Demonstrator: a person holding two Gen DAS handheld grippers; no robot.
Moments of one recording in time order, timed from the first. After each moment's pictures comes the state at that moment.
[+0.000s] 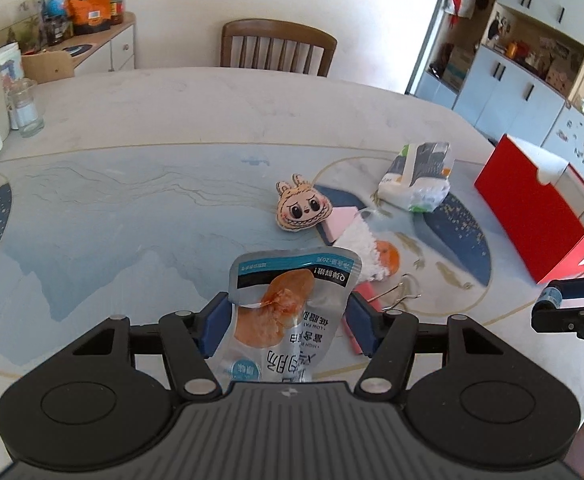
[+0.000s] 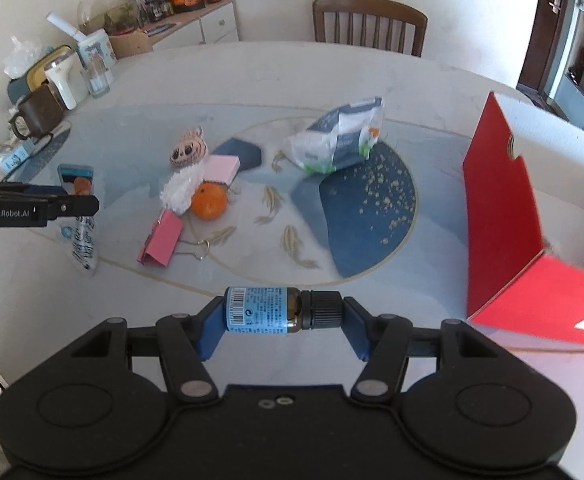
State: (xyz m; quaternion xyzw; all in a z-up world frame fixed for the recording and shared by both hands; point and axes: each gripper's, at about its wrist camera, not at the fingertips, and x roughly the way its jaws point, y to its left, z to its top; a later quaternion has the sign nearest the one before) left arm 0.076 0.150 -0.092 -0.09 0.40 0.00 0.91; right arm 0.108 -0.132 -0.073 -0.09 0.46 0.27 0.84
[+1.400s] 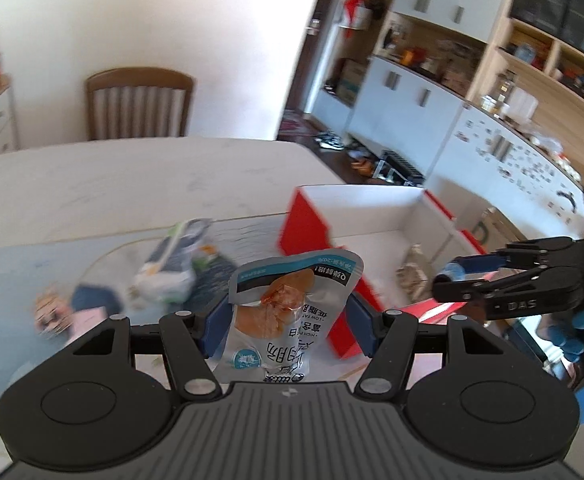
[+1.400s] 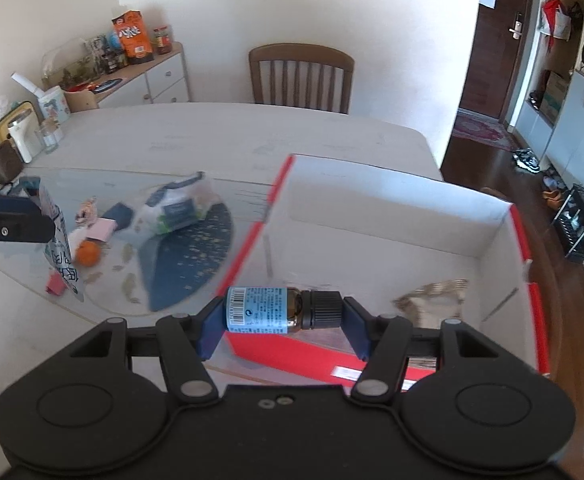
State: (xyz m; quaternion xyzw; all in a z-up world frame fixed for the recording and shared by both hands) left arm 0.139 -0.061 -0.003 -0.07 0.35 -0.16 0.92; right arm 0.176 -0.307 -0.017 -0.09 0.41 0.24 0.88
